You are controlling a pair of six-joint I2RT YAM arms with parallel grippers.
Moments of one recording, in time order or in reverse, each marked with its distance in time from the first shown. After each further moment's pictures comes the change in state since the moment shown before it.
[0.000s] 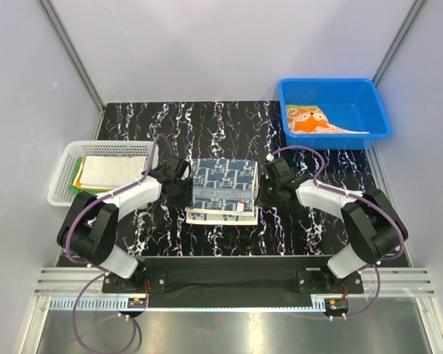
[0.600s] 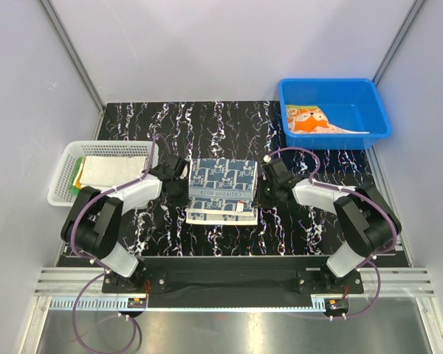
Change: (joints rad) left arm 0.032 0.053 0.000 0.046 0.029 -0.008; right arm 0.000 0.066 0.002 0.052 -0.037 -0.003
